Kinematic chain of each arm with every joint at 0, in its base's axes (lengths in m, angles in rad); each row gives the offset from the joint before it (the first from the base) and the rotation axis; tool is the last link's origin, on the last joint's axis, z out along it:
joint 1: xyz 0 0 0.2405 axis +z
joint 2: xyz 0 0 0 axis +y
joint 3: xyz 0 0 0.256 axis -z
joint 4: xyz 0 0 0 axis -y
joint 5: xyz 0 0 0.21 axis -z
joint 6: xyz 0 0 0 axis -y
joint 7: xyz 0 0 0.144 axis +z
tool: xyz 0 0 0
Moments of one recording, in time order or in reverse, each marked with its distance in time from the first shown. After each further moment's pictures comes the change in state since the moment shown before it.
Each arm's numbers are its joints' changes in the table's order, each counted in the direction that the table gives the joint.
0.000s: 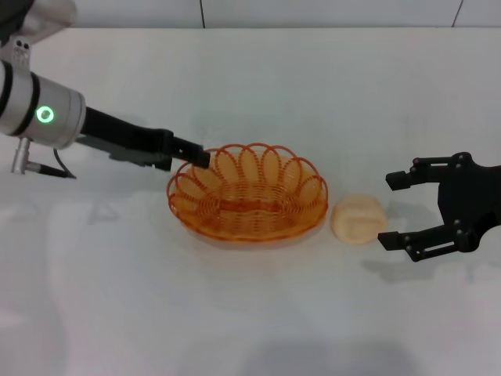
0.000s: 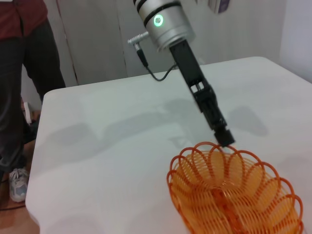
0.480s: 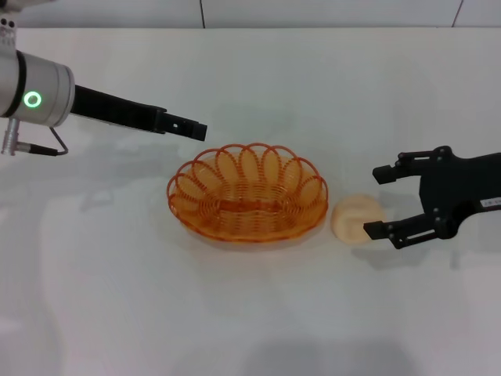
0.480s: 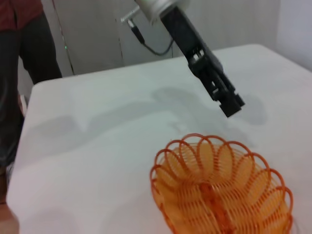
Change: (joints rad) left arm 0.030 0.000 0.004 -0.068 0.066 0.039 0.205; right arm 0.089 0.002 0.007 -0.120 0.041 -0.054 -0.010
